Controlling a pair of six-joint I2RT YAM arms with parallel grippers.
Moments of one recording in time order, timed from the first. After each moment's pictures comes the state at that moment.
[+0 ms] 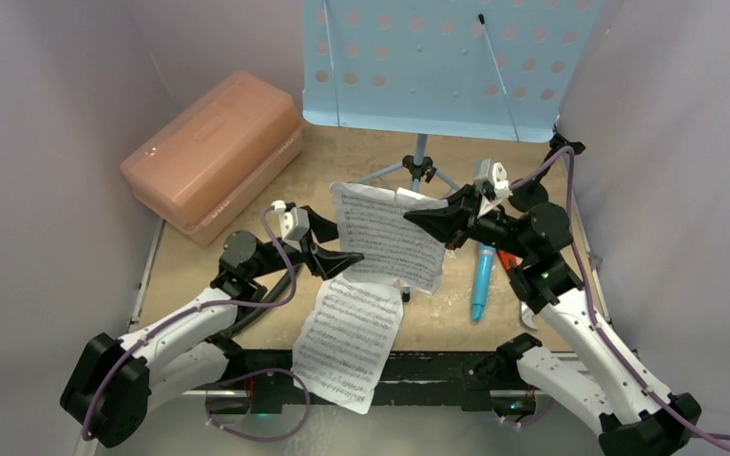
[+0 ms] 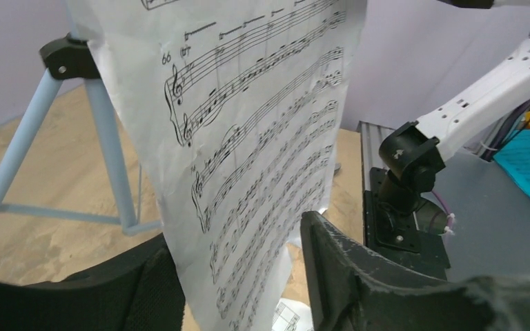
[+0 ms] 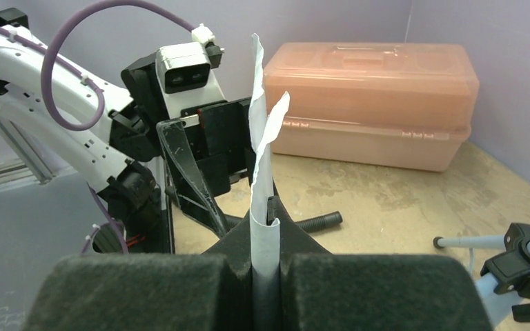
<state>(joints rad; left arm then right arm) -0.56 0.98 0.39 0.81 0.71 -0.28 0.46 0.80 0.78 0.30 -0.77 0.29</state>
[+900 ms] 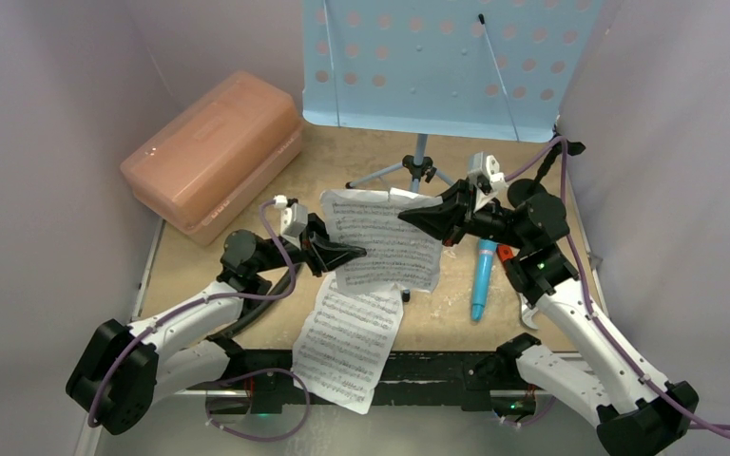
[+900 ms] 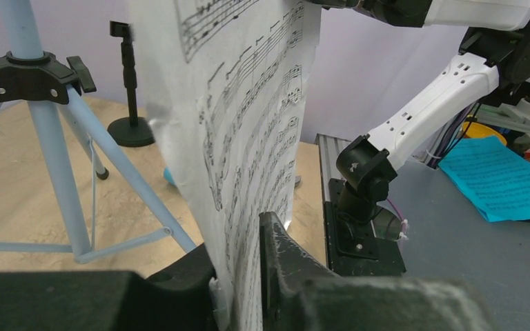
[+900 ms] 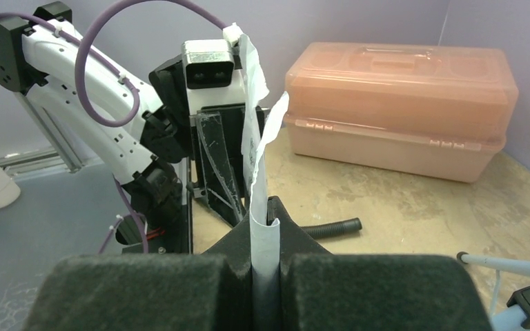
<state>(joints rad) -0.57 1.06 0.42 0.99 0.82 -0.43 0.46 0.87 0.84 0.33 -0.86 0.33</state>
